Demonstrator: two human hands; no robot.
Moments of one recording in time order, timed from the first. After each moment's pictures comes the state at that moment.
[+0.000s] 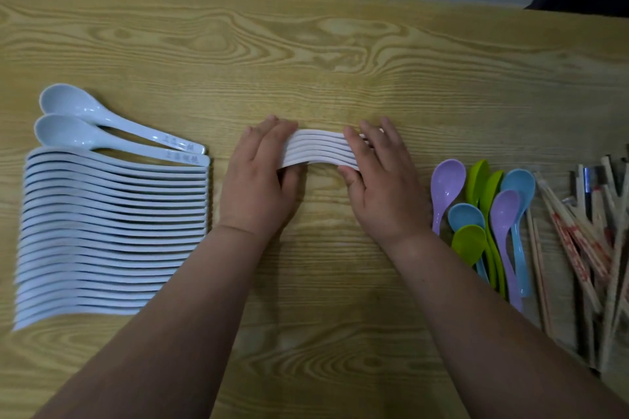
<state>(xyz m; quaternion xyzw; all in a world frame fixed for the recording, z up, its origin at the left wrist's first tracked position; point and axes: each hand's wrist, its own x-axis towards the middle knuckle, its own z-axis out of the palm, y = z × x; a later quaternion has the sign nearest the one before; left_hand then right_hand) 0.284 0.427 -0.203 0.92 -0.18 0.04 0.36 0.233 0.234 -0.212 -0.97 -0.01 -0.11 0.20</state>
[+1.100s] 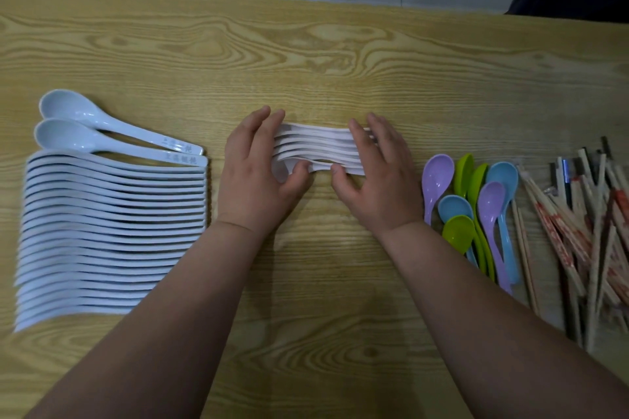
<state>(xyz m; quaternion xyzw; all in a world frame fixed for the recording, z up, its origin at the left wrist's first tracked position) 0.283 0.425 -0.202 0.92 -0.15 0.07 0.36 0.233 0.238 -0.208 -0.97 0.06 -0.12 0.21</state>
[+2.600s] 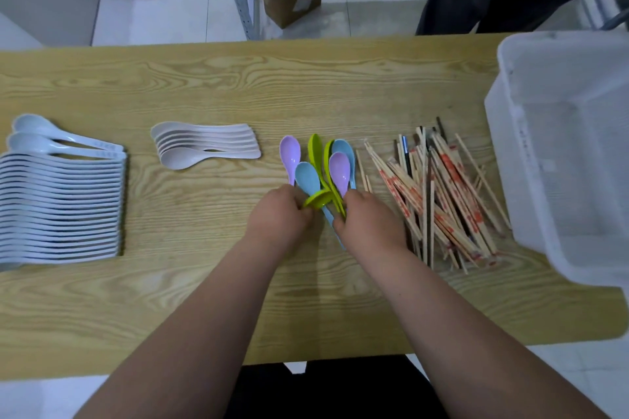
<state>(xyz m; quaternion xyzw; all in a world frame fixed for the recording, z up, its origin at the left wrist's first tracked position) 0.138 0.237 -0.126 0.93 -0.05 -0.28 0.21 0.074 0.091 -0.135 -0.95 0.17 0.16 0.19</state>
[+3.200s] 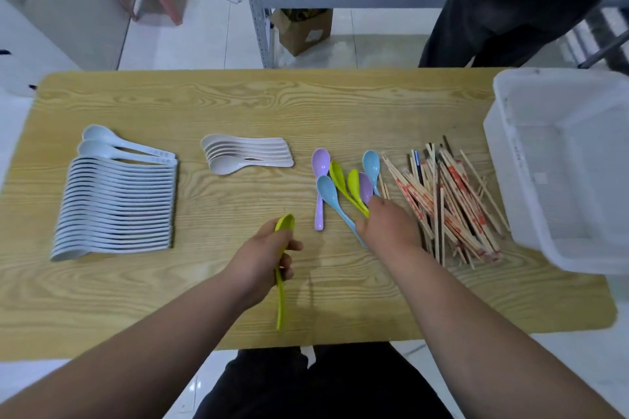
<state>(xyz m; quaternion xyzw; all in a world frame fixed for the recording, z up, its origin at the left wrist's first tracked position) 0.090 0.336 -0.074 0.62 0.23 -0.40 0.64 0.071 0.111 -0.109 -0.94 0.22 0.20 0.14</state>
